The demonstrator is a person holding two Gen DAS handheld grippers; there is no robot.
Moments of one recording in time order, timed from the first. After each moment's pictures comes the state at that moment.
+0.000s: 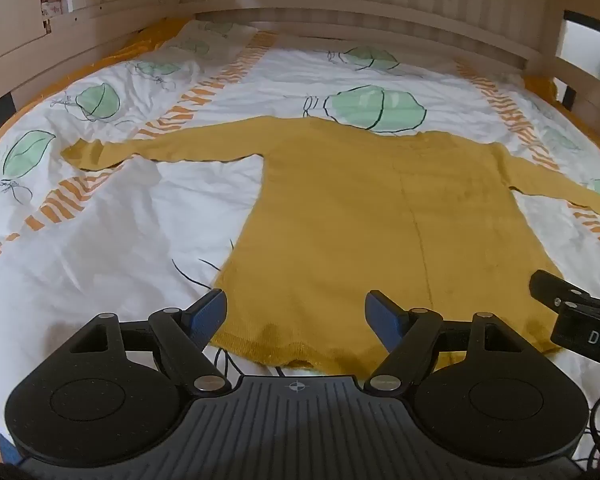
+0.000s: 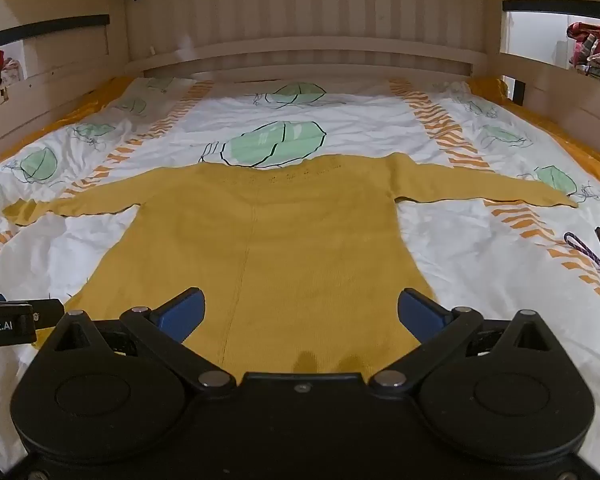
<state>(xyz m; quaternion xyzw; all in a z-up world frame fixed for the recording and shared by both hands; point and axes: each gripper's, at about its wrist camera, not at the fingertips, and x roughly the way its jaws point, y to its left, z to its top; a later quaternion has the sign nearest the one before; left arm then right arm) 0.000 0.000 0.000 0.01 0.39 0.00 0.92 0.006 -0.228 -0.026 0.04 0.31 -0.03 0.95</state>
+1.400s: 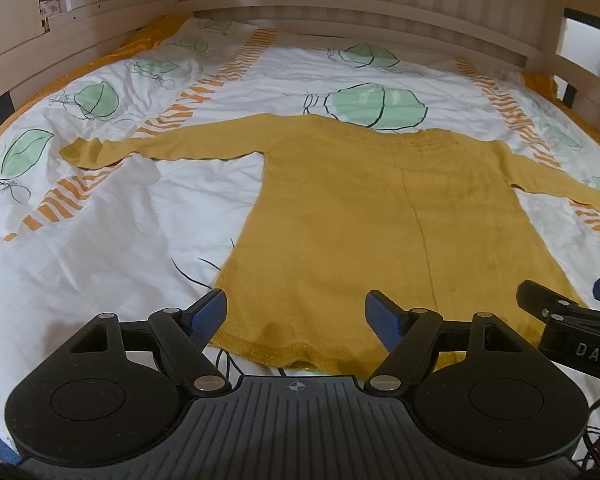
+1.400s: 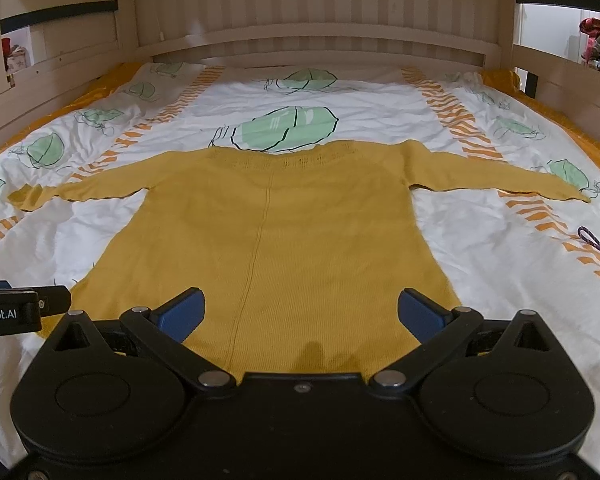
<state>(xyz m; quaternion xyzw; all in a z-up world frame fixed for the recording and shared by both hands) 0.001 -0.005 -0.004 0.00 0.39 0.00 0.92 0.011 -0.219 -0.033 0.04 0.33 -0.01 0.94</state>
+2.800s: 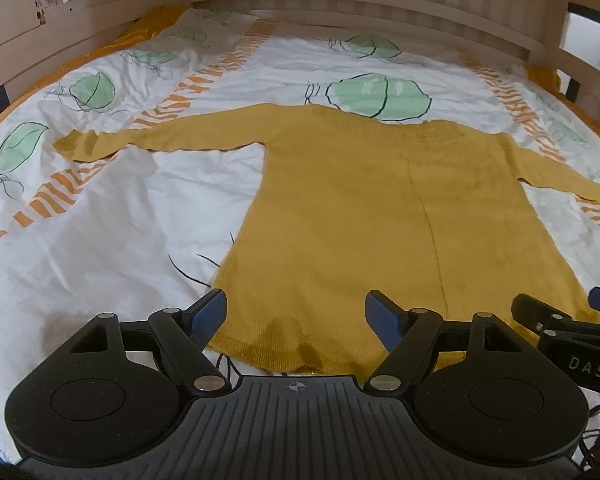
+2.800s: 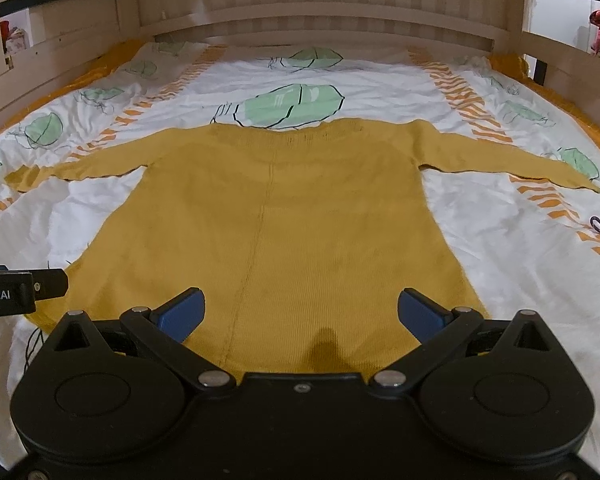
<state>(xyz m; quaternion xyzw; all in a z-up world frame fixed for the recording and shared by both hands) 0.014 0.003 -0.015 0.00 0.41 -0.01 0.91 0.023 -0.216 -0.043 0.03 0.36 -0.01 0.93</state>
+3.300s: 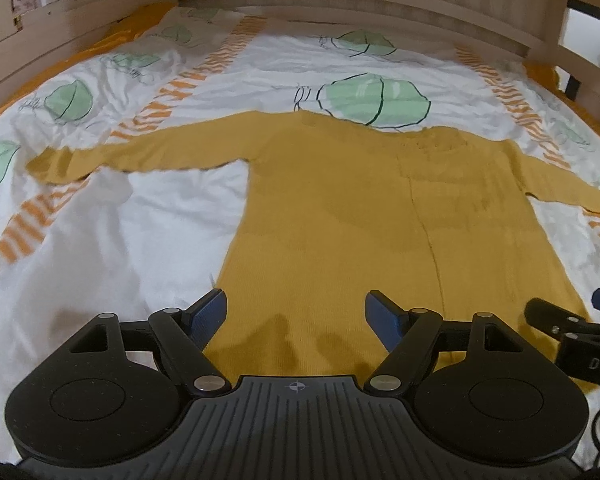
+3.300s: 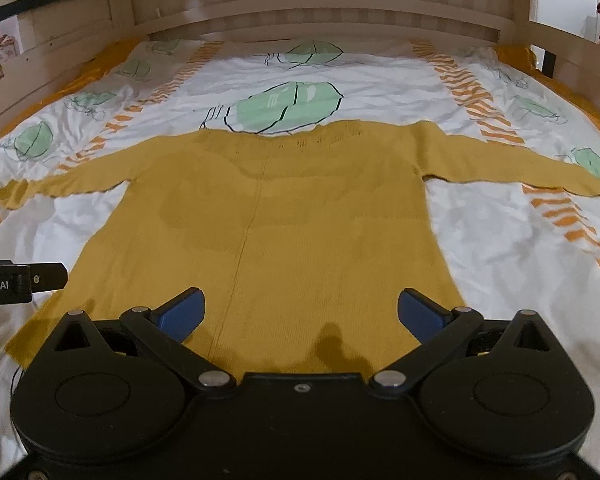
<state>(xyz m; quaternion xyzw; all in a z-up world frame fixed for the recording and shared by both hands) 0.071 -0.005 -0.014 0.01 0.41 -0.02 0.91 0.074 -0.239 -0.043 0.05 0.37 0.00 0.93</state>
